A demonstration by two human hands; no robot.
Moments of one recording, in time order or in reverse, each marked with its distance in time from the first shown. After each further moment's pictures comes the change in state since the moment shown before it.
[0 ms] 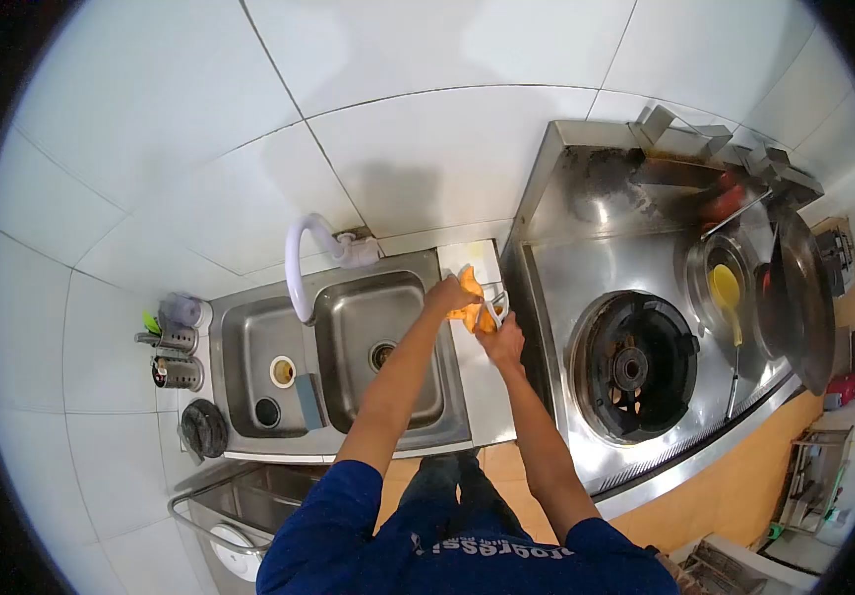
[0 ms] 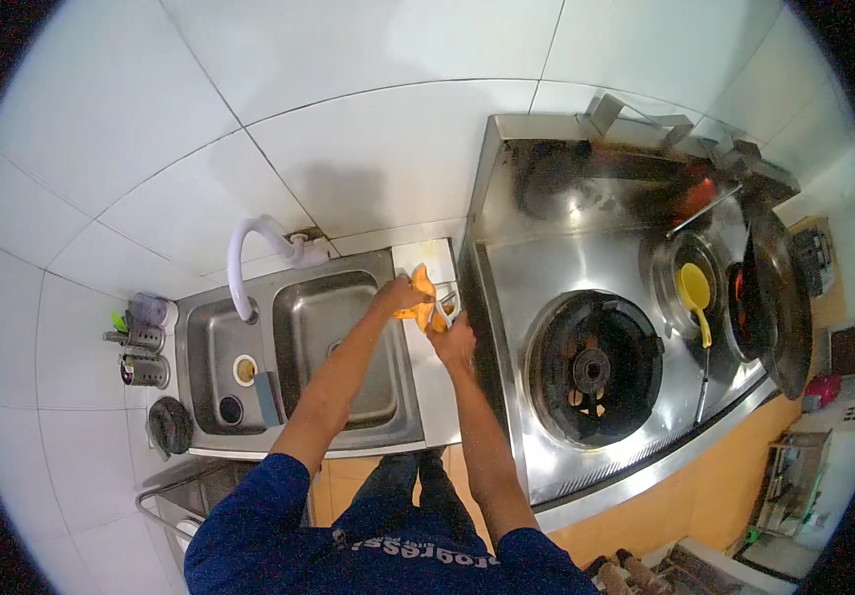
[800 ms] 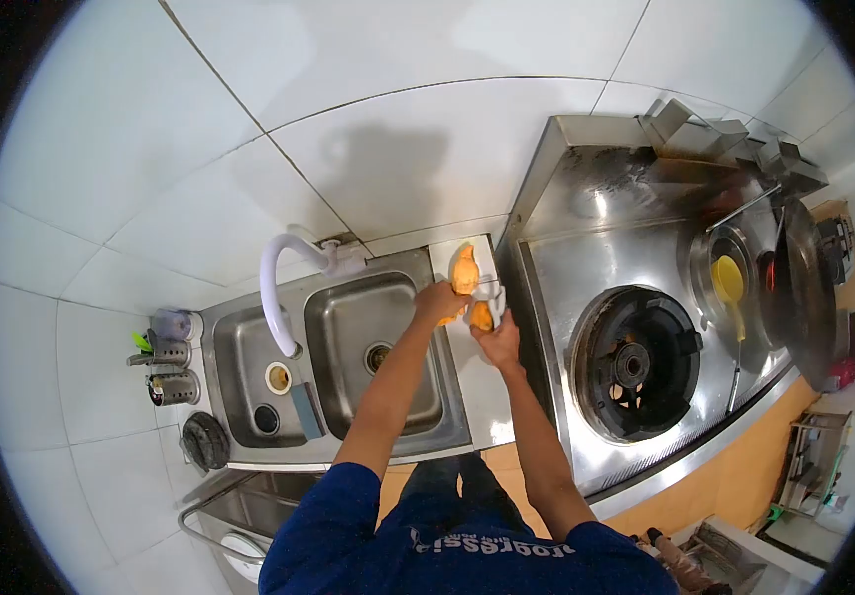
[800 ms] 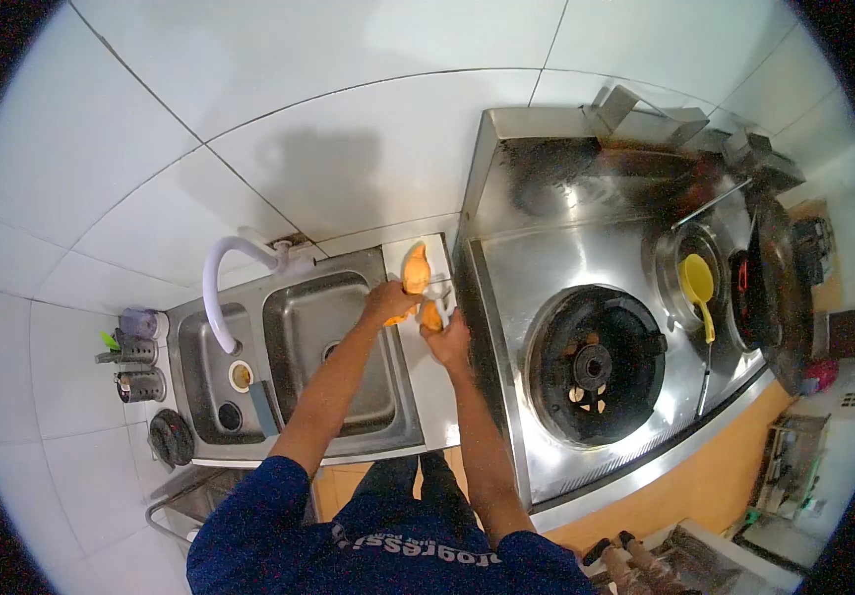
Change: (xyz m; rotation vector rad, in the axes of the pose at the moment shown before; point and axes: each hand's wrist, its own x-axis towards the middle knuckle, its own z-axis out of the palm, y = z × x) left_hand 0.014 -0.015 0.018 0.081 0.014 0.015; right_hand 0.011 0.011 0.012 0.215 0.016 -0.016
